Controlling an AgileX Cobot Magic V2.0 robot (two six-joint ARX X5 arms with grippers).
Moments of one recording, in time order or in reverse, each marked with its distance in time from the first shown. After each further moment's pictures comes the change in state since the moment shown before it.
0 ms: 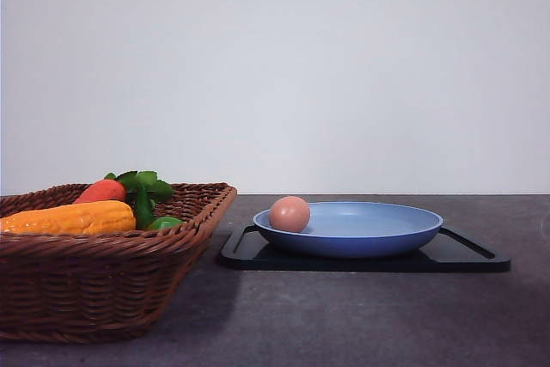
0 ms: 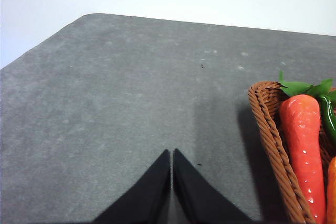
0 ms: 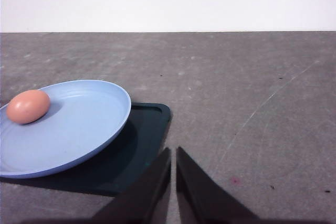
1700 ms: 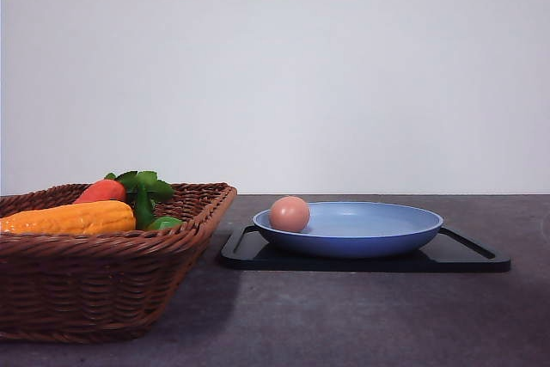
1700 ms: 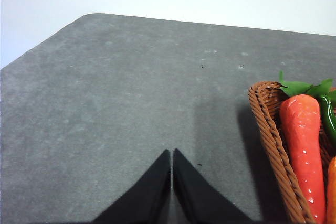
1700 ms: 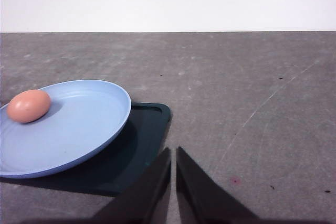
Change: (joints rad) left_arx 0.000 0.000 0.000 0.000 0.000 0.000; right_arx 0.000 0.000 0.000 0.000 0.000 0.000
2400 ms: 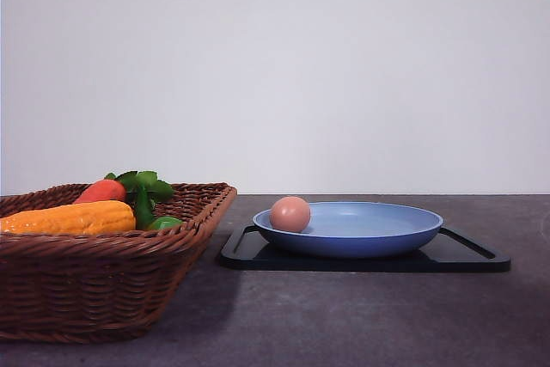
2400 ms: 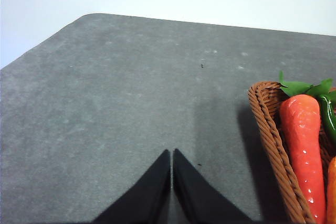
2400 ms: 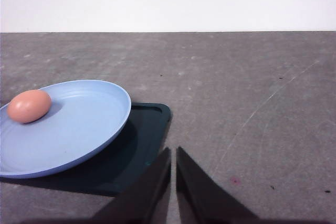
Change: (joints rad) left_arx 0.000 0.000 0.000 0.000 0.000 0.000; right_arx 0.000 0.000 0.000 0.000 0.000 0.000
